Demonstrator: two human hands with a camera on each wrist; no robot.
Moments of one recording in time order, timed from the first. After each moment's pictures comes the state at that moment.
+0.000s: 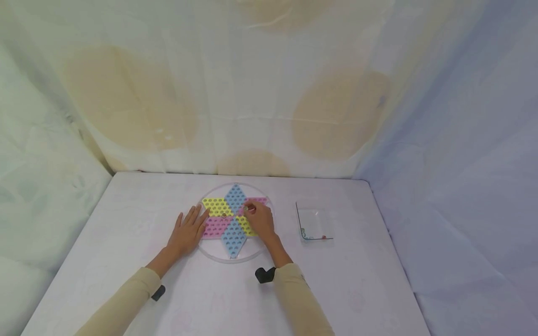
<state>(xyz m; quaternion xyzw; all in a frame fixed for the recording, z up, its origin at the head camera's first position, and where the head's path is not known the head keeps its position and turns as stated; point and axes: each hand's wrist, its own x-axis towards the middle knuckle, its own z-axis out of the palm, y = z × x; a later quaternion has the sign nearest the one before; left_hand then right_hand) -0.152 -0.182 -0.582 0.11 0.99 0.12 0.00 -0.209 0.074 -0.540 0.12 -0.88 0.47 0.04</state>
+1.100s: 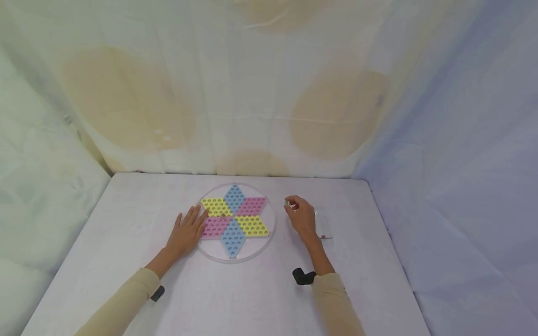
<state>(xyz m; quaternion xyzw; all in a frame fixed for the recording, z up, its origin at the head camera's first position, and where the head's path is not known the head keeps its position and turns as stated) -0.150 -0.185 -0.583 0.10 0.99 0.13 0.00 -0.210 0.182 -0.512 0.06 -0.89 0.45 0.08</state>
